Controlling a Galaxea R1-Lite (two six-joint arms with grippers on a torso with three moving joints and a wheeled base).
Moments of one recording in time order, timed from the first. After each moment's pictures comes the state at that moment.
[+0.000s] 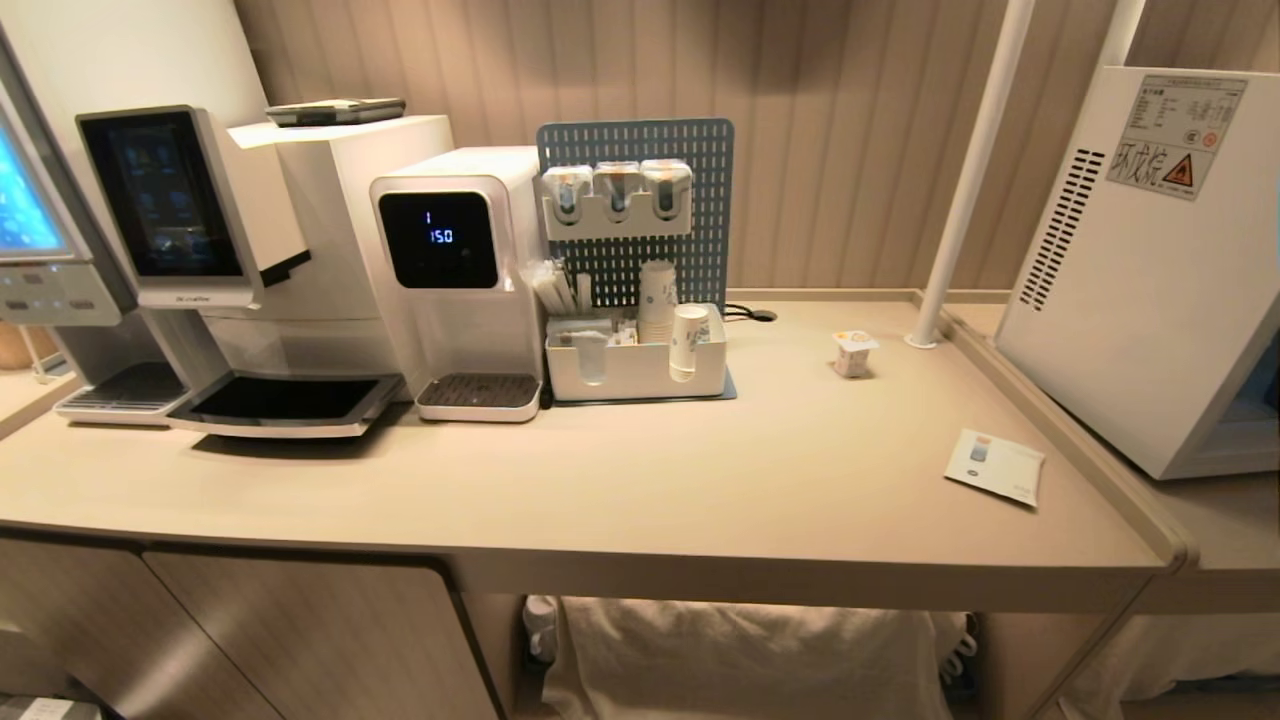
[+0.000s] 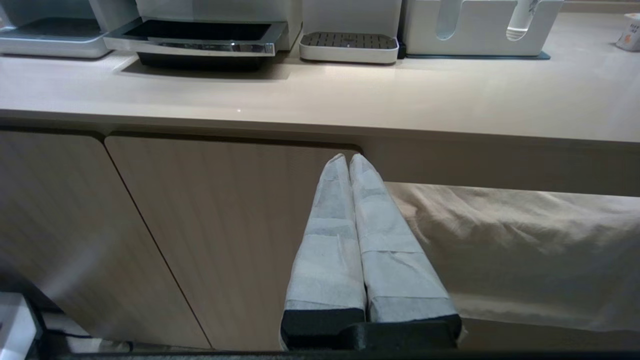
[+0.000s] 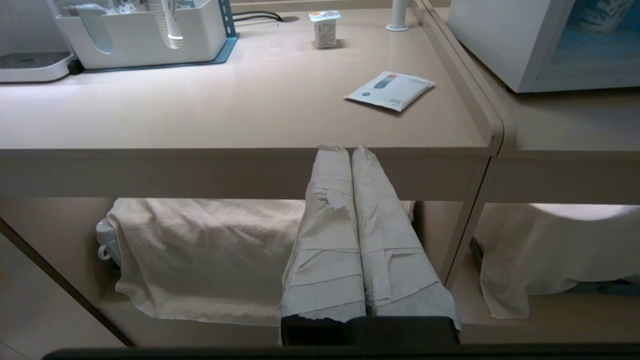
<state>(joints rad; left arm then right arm) 0.01 0.00 0.00 -0.01 0.00 -0.03 0.01 0.00 0.00 0.01 0.00 0.00</state>
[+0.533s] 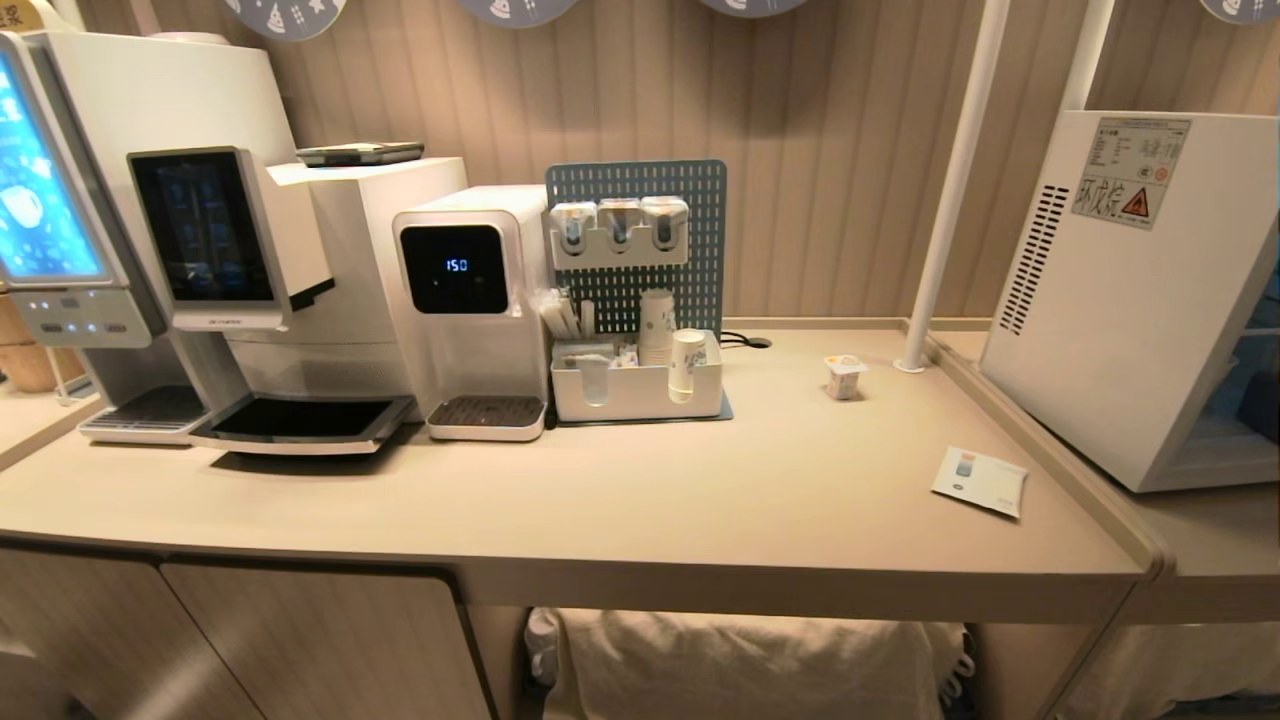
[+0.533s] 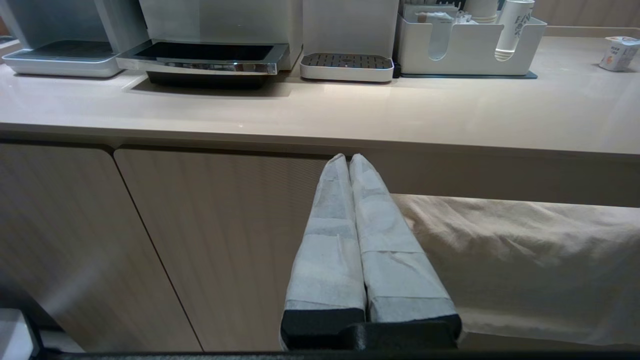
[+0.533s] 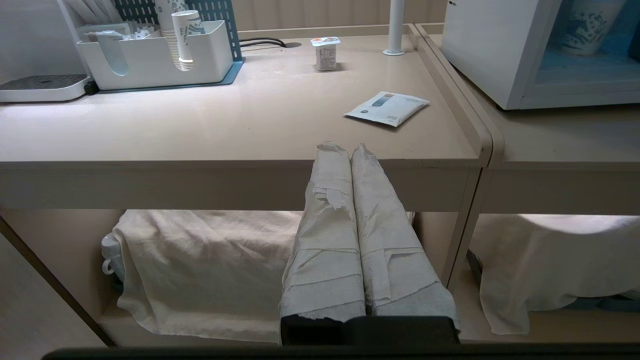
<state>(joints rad) 0.01 0.00 0.00 -0.01 0.00 -0.03 0.01 0.00 0.00 0.01 0.00 0.00</state>
